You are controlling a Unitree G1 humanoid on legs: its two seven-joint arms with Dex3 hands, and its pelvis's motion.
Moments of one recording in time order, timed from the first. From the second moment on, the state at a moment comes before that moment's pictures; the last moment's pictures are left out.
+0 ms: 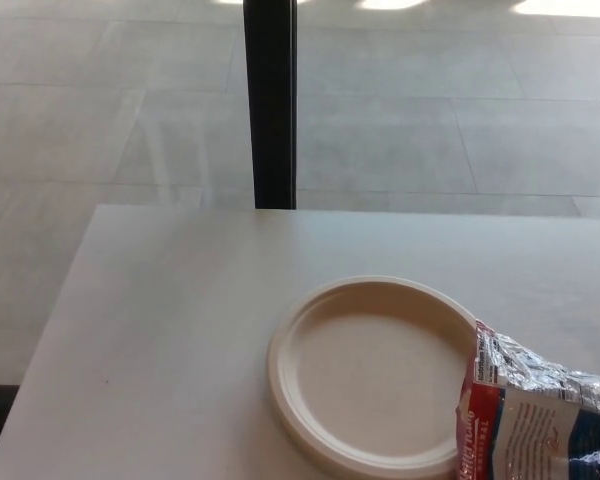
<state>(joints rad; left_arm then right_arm) 0.15 0.53 0.50 1.29 -0.19 -0.16 -0.12 -0.07 -0.69 -0.18 0.28 0.24 0.03 0.48</state>
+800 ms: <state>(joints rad) 0.13 0.53 0.48 1.30 -0.19 -0.17 -0.12 -0.17 -0.70 -0.01 0.42 0.05 -0.06 0.48</state>
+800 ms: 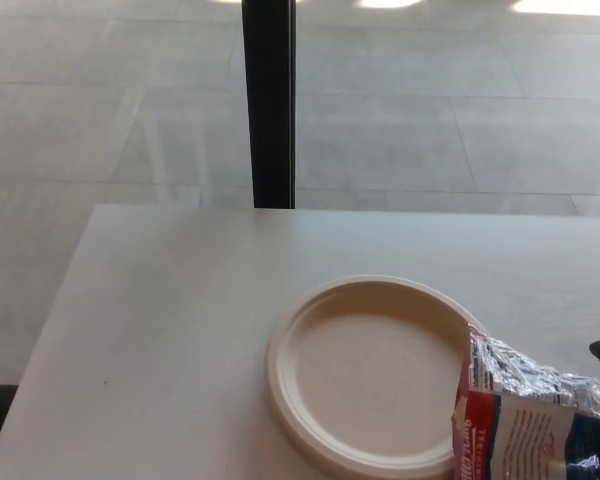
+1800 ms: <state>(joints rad) 0.12 0.52 0.48 1.29 -0.19 -0.19 -0.11 -0.20 -0.74 0.15 0.38 -0.20 -0.08 0.38</state>
